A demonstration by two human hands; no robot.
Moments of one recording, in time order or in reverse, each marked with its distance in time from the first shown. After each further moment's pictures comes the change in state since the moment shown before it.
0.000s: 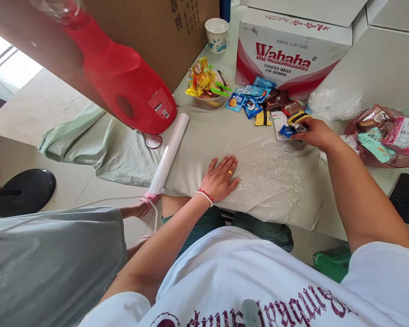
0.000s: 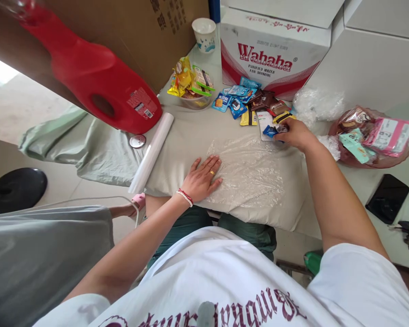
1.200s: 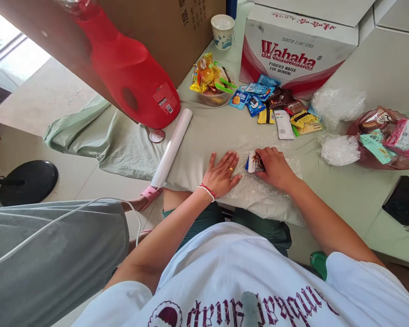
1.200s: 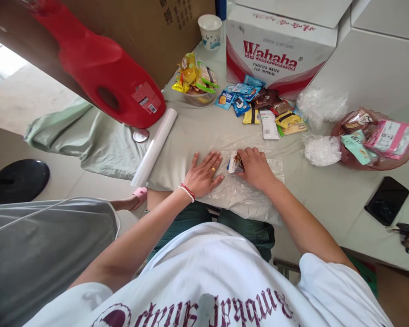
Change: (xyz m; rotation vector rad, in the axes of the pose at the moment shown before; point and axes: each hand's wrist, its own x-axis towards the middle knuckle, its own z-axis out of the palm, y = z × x) left_hand -0.001 0.004 0.002 -0.008 0.034 -0.029; right_hand -0.108 -0.060 0.103 -0.351 -0.053 -0.581
